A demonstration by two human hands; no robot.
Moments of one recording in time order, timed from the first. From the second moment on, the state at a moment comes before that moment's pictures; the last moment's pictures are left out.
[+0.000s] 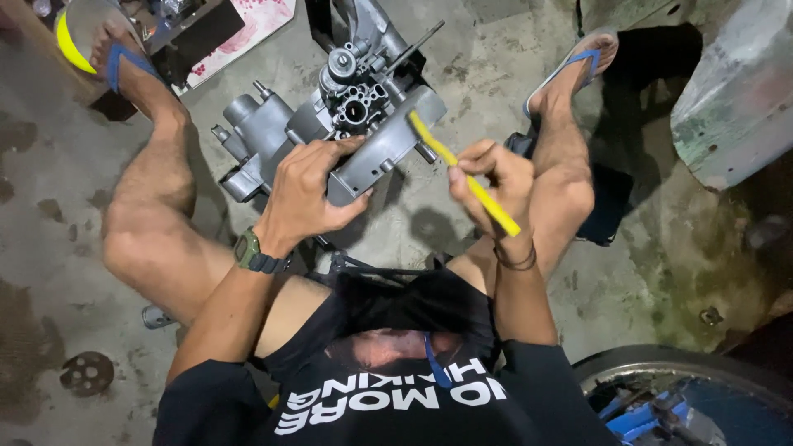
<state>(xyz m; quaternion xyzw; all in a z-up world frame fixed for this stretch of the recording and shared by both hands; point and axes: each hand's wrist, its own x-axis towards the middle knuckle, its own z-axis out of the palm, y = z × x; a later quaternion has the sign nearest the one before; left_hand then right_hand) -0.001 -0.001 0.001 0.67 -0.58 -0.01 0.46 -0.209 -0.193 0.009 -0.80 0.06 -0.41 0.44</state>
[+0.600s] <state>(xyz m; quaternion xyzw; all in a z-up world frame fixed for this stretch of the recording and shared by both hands) 0.002 0.001 -0.004 0.66 -0.59 0.00 0.45 -0.207 -0.225 0.010 -0.82 0.02 -0.39 0.42</state>
